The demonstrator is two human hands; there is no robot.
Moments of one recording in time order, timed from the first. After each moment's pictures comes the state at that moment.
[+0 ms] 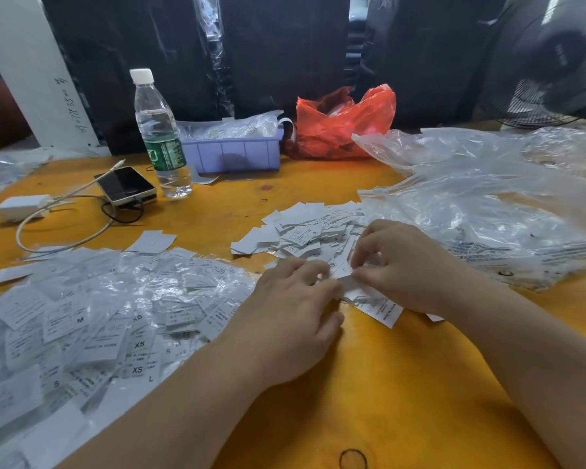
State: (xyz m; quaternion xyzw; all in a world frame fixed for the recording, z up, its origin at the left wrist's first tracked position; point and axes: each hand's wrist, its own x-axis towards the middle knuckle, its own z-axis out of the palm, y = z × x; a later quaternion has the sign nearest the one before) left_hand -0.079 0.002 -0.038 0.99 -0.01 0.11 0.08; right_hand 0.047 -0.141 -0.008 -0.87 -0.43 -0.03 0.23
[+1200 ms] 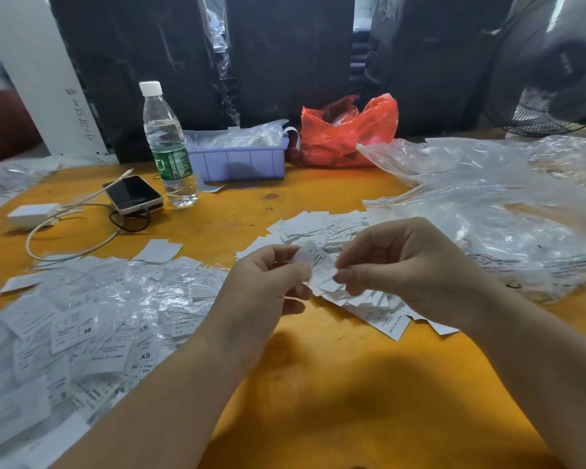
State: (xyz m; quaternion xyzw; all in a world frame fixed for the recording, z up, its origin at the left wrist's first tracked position) left_hand -0.079 0.014 -0.016 0.66 0.18 0.18 0.71; right_hand 0.027 -0.144 0.013 -0.67 -0.45 0.17 0.57
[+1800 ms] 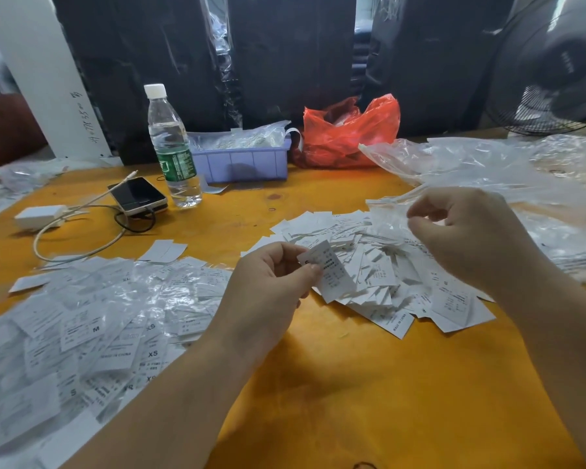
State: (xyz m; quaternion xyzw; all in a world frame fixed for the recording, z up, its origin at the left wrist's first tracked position) left_hand -0.081 0.015 -0.019 0.73 0.15 0.23 0.63; right_hand 0.059 -0.166 0.021 -0.86 -0.33 -0.19 0.34
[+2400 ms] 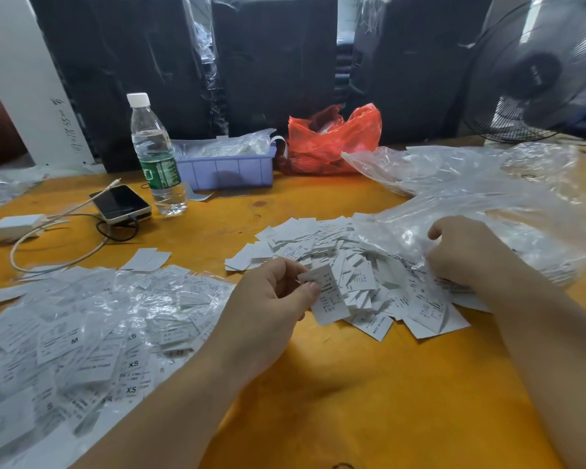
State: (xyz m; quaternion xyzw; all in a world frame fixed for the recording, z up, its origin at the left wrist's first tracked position) left_hand -0.081 0.005 -0.028 0.78 0.10 0.19 0.59; right_hand 0.106 -0.183 0.000 -0.97 -0.11 -0.06 0.20
